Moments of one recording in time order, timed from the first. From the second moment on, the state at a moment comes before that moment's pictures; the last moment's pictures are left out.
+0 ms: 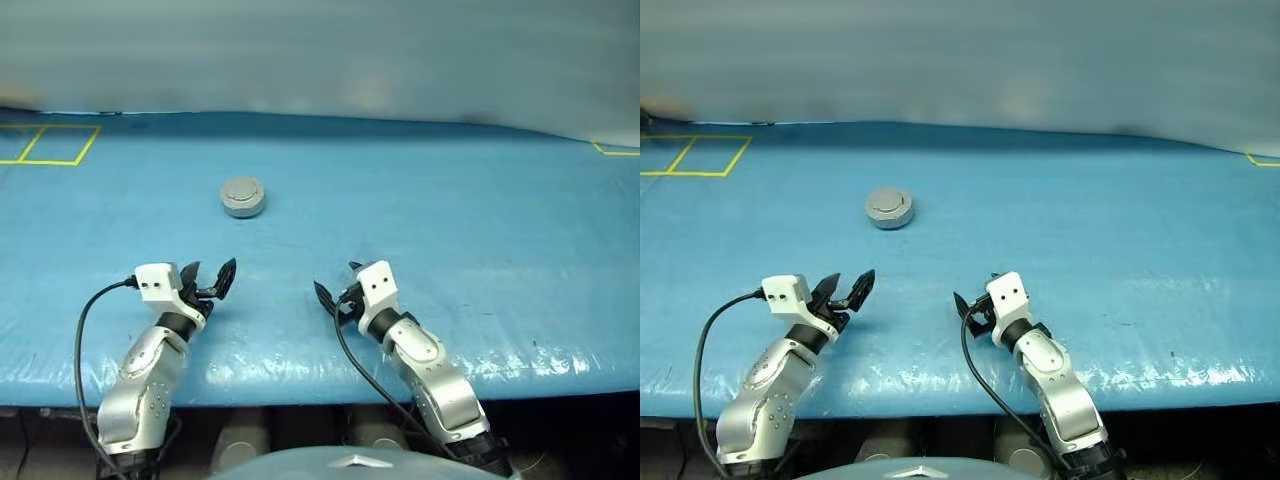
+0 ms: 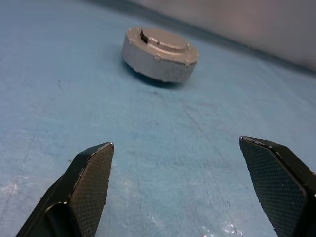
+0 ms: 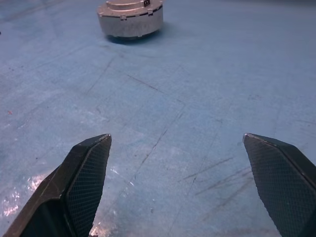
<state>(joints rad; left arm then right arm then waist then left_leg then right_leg) 0.19 0.19 0.16 -0.32 -0.44 0.27 -0.26 0.06 -0.12 0.27 -0.24 0.09 0.29 0.26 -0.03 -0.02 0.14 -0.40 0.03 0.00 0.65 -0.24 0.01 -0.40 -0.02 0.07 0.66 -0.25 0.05</state>
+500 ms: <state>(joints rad) 0.18 0.24 0.01 -0.26 -0.13 0.08 -0.27 0.11 -0.15 0.29 -0.27 0.08 0.25 0.31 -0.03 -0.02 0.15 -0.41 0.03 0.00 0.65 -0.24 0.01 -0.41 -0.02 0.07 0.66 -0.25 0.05</state>
